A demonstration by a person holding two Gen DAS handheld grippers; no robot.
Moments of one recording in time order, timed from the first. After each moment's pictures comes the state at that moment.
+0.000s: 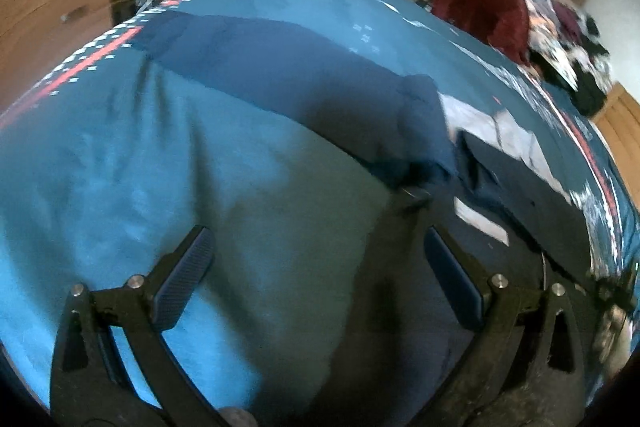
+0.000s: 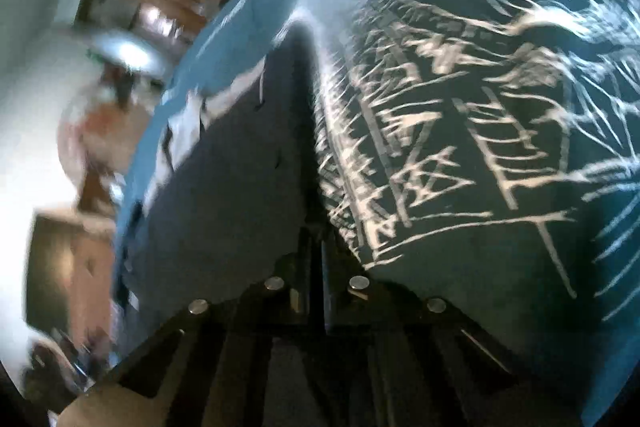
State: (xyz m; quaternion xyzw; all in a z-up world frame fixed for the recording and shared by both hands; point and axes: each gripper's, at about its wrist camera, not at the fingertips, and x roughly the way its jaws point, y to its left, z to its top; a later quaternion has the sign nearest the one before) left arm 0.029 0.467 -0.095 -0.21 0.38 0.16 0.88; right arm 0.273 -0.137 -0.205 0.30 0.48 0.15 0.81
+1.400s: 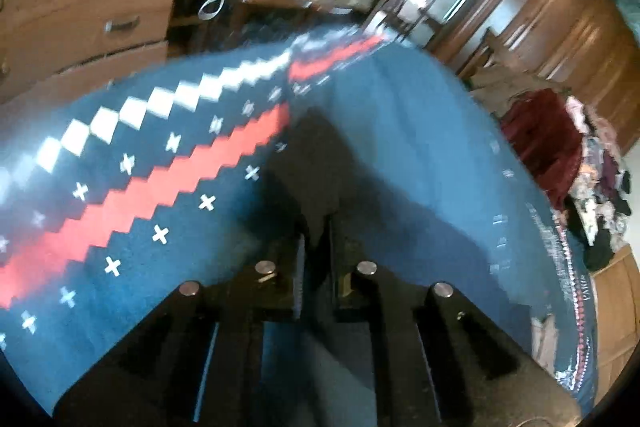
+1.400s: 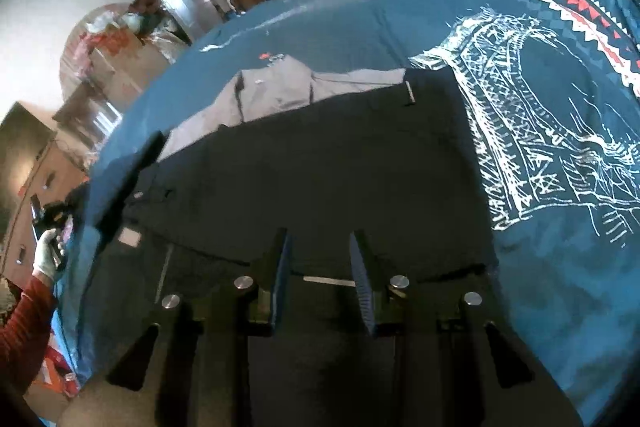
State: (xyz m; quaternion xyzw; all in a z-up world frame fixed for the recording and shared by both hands) left arm 0.103 0.696 -0.090 -0.34 0.27 0.20 0.88; right arm 0.219 -0.021 -0.110 0.14 0.44 0.16 0.87
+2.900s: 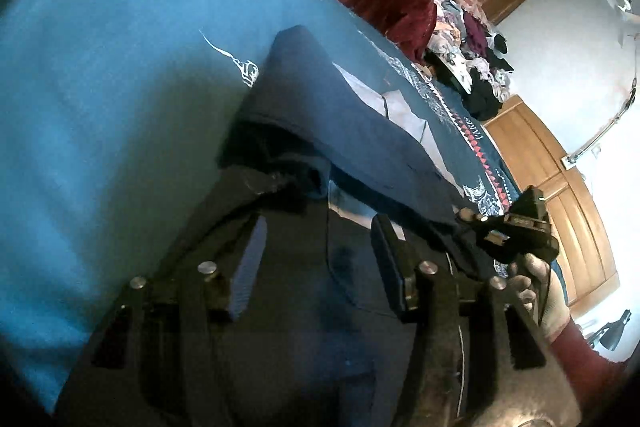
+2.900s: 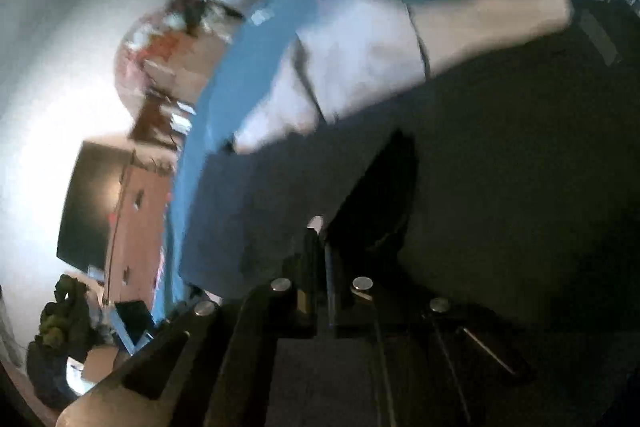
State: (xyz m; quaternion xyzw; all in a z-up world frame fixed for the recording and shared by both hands) left arm 0.037 0.431 -0.140 -0.33 0.35 -0.09 0.87; right arm 0.350 0.040 -0.152 0.29 0.49 0.31 0.76
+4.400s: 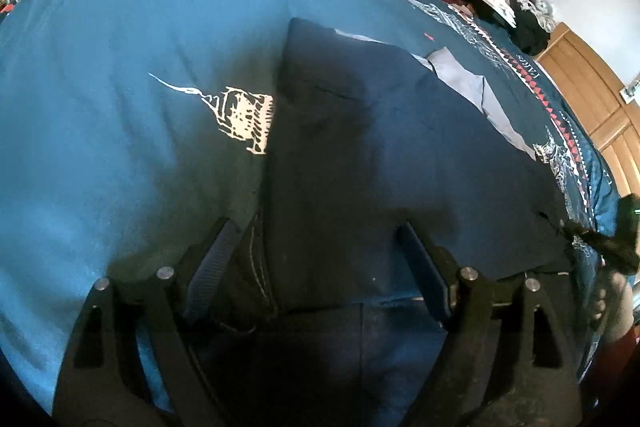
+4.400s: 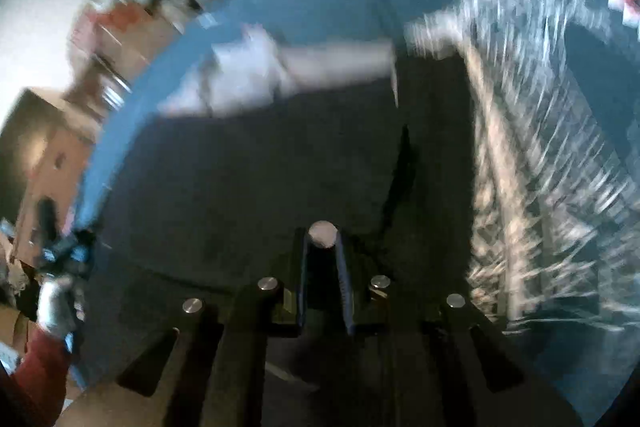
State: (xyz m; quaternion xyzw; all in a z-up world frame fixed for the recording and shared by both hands) left arm 0.151 0.414 -0.147 -0.19 0.45 -0.04 0.87; right arm 0.309 -0.059 -0.167 0.13 0.51 0.21 0.83
